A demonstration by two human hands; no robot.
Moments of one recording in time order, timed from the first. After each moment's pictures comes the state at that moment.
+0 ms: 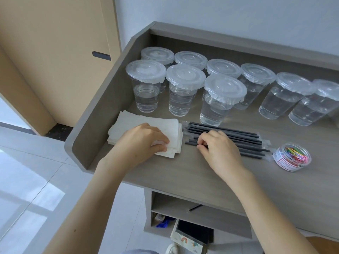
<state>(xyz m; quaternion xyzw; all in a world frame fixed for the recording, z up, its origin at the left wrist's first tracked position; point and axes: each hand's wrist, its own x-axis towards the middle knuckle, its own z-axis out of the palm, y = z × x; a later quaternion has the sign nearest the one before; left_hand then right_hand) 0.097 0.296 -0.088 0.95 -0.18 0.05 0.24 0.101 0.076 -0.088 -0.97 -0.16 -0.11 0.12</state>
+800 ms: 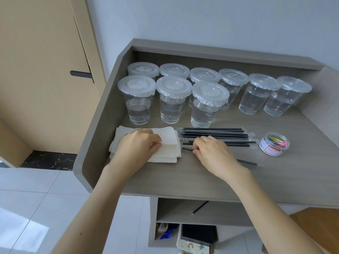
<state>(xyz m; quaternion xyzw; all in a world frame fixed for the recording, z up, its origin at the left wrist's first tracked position) 0.106 0.310 -0.081 0.94 -0.24 0.19 0.18 0.085 0.089 -0.082 -0.98 -0.16 -0.08 0.03</state>
